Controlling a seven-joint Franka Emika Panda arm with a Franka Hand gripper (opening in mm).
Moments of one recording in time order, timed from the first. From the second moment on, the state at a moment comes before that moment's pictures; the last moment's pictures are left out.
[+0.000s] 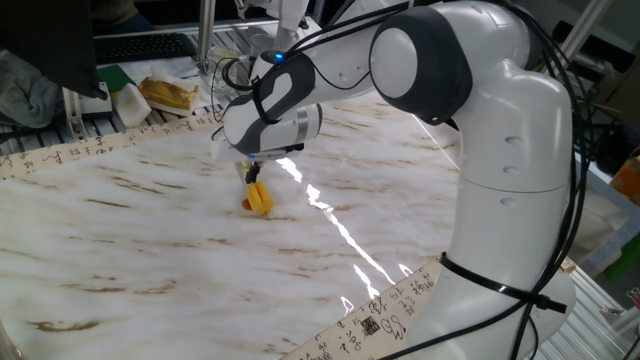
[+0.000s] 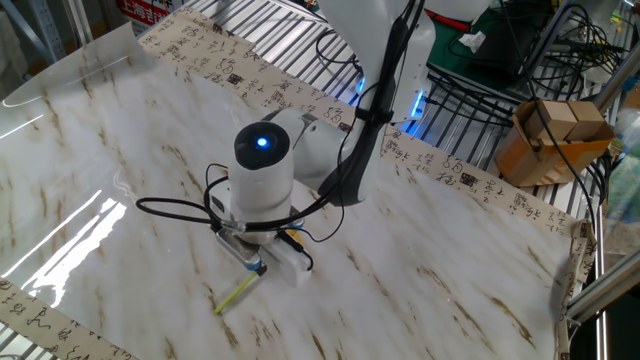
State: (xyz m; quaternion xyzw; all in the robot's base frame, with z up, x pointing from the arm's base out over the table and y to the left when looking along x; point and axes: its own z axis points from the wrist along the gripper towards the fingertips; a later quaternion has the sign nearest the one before) arm 0.575 0.000 0.068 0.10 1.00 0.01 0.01
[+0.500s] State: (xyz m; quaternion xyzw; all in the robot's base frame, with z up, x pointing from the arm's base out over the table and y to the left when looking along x) arm 0.575 0.004 0.068 0.10 0.99 0.01 0.01
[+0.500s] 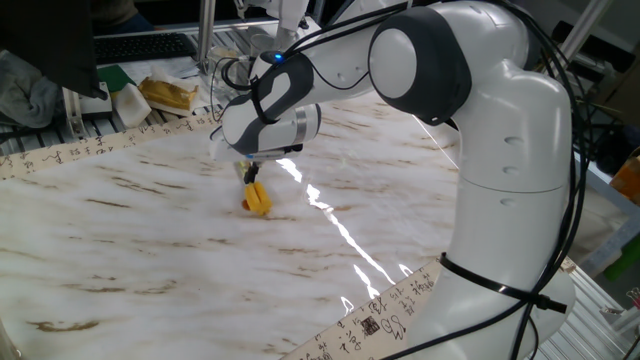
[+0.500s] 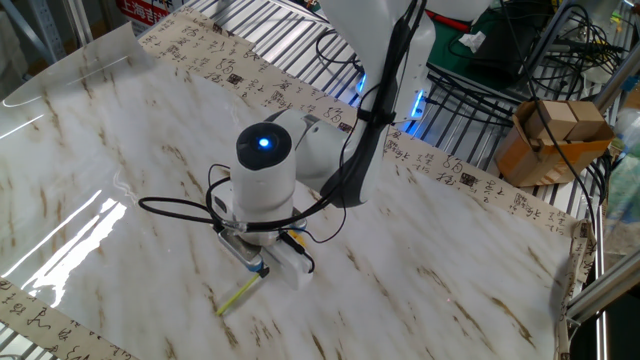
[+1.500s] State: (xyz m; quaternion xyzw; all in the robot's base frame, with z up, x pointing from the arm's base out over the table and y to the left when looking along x) arm 0.576 0.016 0.072 0.13 0.99 0.02 0.01
